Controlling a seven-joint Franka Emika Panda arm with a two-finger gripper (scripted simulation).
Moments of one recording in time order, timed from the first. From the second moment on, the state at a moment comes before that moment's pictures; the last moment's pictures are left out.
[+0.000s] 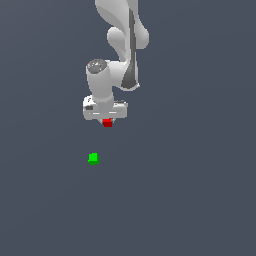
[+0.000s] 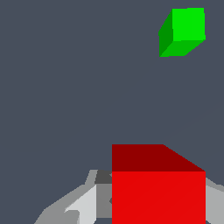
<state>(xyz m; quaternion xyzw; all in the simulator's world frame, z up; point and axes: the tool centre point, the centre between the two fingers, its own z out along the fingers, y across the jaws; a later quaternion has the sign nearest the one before) -0.133 -0.104 0.112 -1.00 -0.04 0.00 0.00</state>
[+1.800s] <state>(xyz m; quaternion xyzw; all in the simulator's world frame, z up) 0.026 -0.166 0.062 -1.00 -0.04 0.00 0.00</state>
